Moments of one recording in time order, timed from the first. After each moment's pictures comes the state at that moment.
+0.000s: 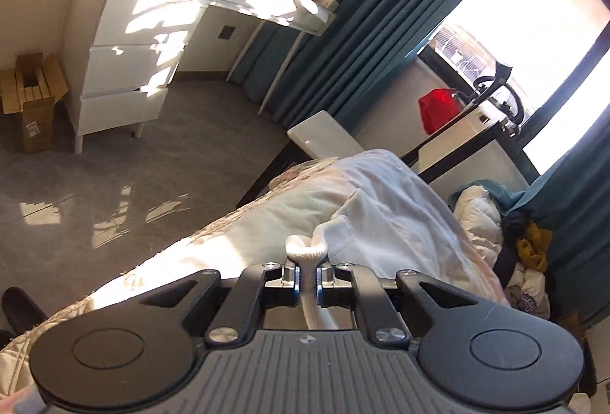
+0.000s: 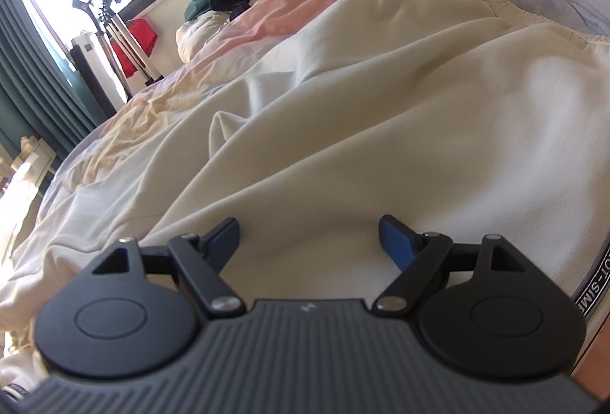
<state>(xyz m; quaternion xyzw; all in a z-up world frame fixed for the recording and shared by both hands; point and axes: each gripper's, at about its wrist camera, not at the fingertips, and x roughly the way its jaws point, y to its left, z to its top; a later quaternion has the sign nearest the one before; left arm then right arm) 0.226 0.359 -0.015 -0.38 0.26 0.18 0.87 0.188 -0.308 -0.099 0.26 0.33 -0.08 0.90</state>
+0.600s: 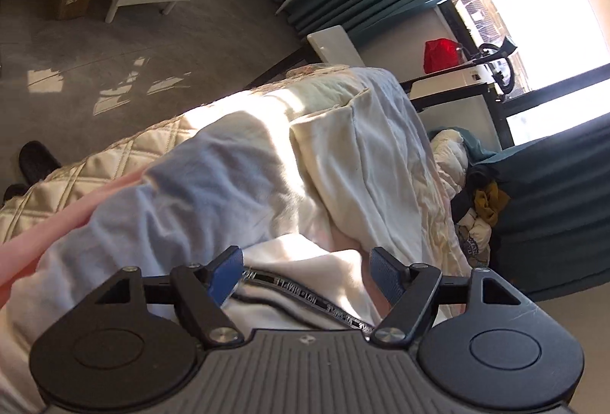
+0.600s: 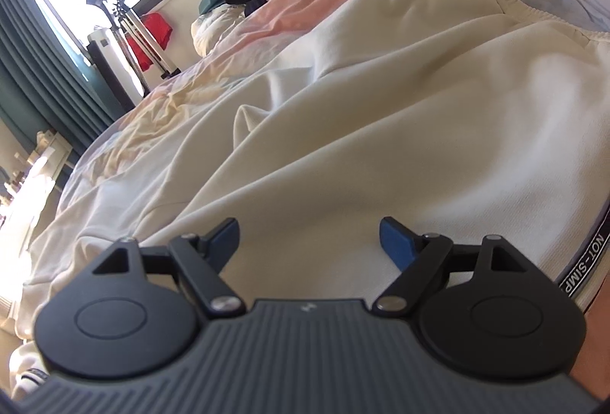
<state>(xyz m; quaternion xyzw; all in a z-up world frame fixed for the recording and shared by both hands) 0.007 0.353 0.002 -0.52 0.36 0.11 0.76 0.170 -0.307 -0.083 0.27 0.34 -0.05 0.90</state>
